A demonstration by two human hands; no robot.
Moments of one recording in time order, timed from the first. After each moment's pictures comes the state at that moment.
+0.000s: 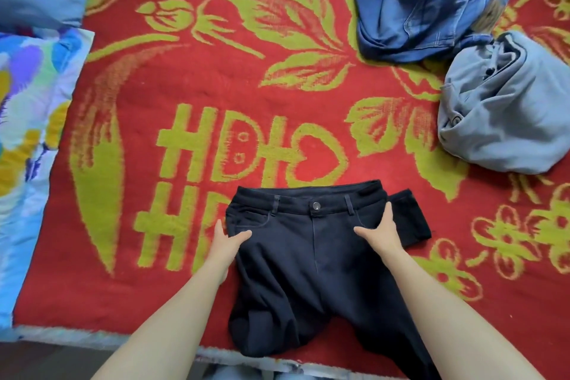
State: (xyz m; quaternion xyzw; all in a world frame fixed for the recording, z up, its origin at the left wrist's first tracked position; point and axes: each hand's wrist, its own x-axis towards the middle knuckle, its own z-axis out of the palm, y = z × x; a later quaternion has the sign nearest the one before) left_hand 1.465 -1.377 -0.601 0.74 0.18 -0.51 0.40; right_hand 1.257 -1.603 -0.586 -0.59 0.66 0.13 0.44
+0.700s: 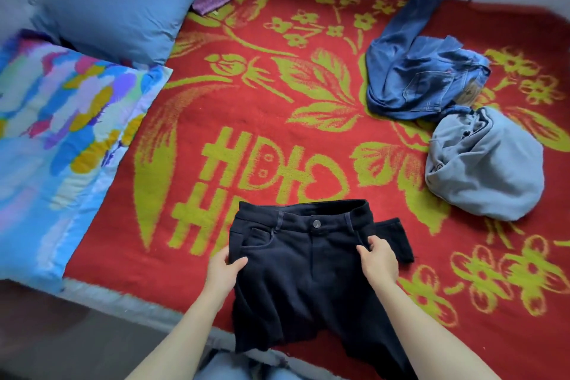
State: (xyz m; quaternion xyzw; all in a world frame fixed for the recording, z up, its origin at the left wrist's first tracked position) left_hand 1.403 -1.321 -0.481 0.80 0.04 -0.35 0.49; right_hand 1.243 -1.557 -0.493 -0.73 0.61 0.10 0.31
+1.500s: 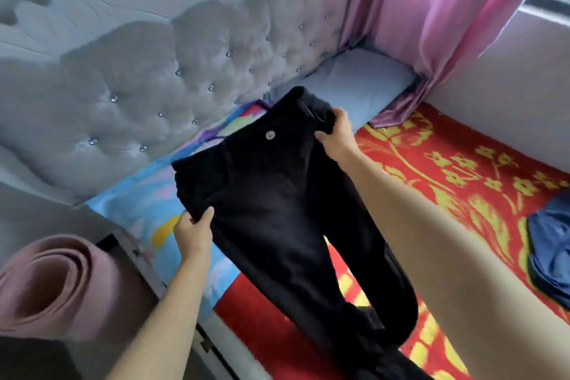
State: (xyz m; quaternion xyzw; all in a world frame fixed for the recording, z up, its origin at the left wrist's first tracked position) left_hand 1.708 -1.023 -0.357 0.70 0.26 0.09 0.66; right_hand 1.789 -1.271 -0.246 -0.88 0.16 -0.08 0.43
